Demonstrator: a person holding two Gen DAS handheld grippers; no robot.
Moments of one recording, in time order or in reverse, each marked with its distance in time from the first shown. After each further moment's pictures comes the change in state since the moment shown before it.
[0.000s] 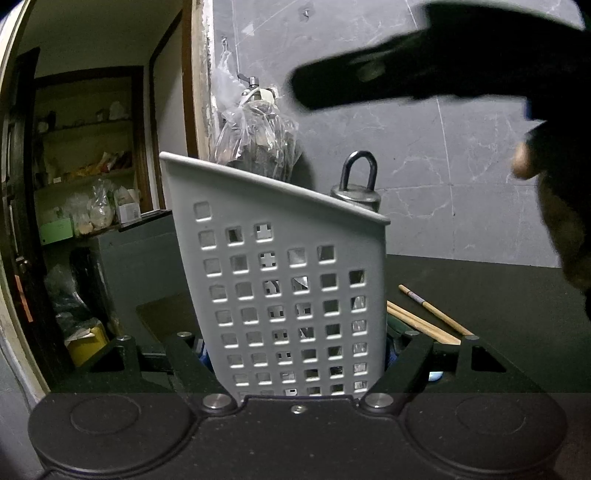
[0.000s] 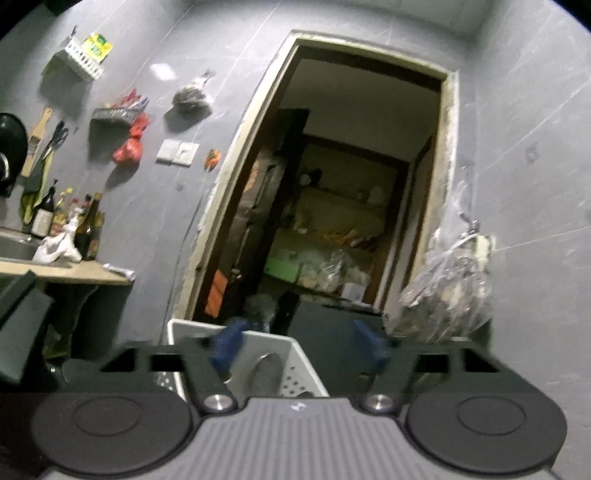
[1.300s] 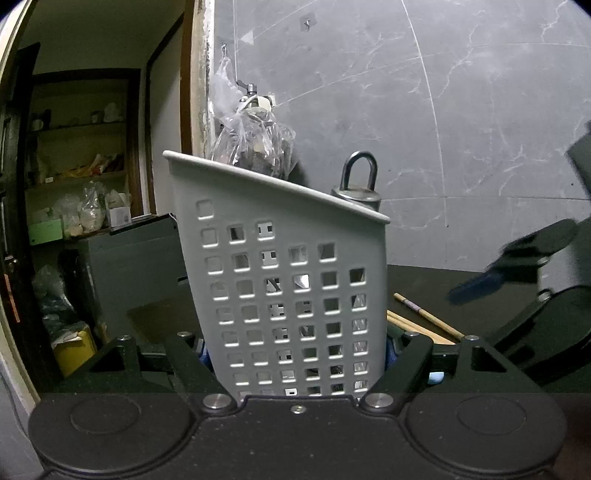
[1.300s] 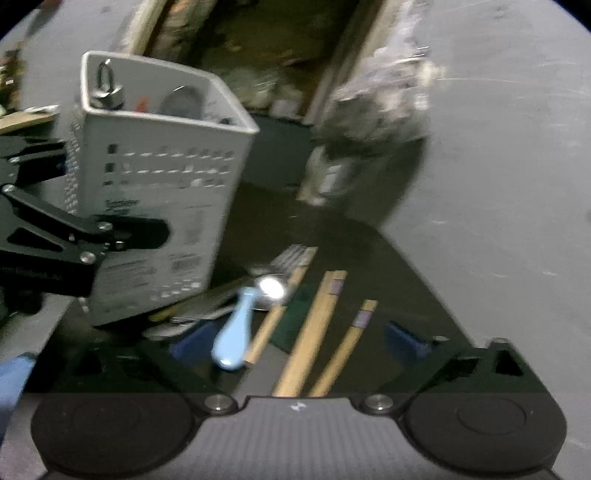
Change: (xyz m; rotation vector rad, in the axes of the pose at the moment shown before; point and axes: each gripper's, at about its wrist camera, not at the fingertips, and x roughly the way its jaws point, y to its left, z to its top) left arm -0.007 0.016 -0.013 -0.015 -0.037 -0.046; right arm 0.017 -0.003 -0.086 -0.011 0.652 -0.211
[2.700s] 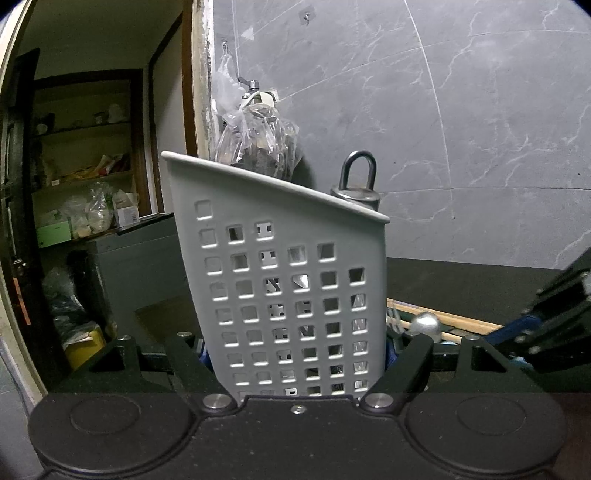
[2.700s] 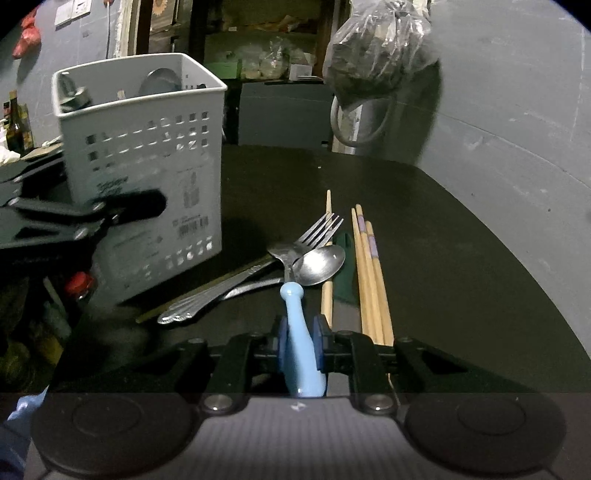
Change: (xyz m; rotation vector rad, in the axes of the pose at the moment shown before) left arm 0.003 -0.012 0.007 0.017 0.019 0.035; right arm 0.006 -0.041 -0.027 0.195 0.120 0.194
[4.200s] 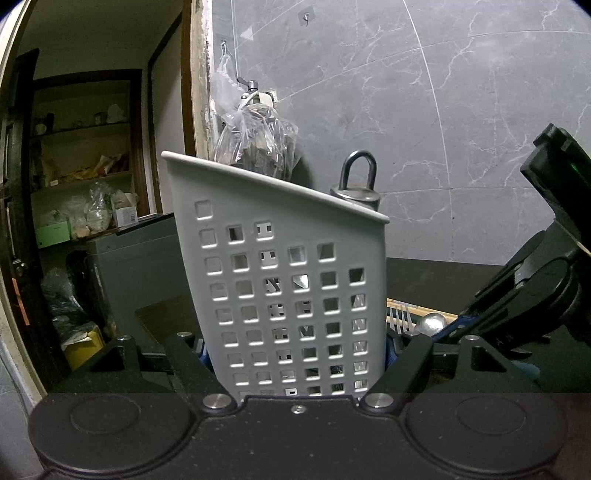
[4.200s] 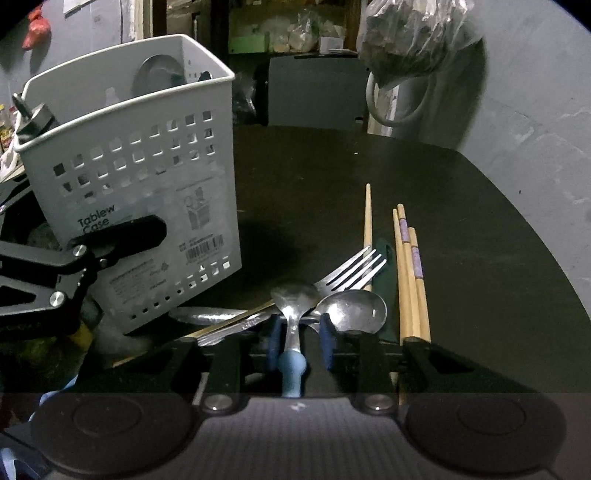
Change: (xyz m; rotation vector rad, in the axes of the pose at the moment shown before) left arm 0.000 0.000 0.000 0.000 0.001 -0.002; right arm 0.042 0.002 0.040 -0.027 0.105 0.121
